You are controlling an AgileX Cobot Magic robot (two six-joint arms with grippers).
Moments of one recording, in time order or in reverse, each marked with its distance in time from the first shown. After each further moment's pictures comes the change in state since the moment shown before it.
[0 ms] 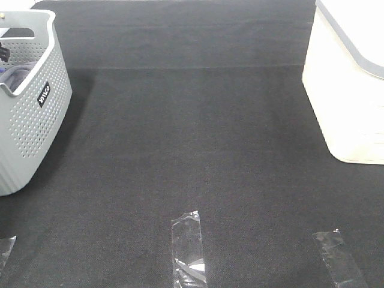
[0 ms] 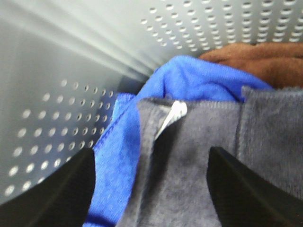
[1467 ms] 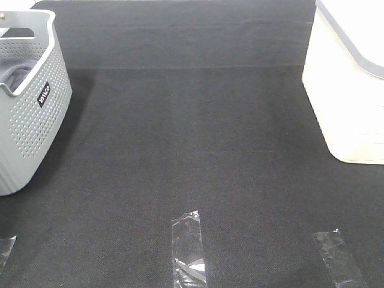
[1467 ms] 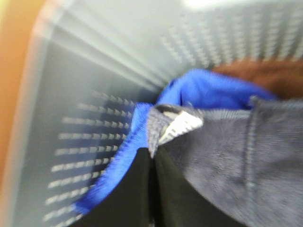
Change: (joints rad) left arm 0.000 -0.111 0.000 -0.017 0.008 0.000; right arm 0.000 0.000 0.000 0.000 0.000 0.000
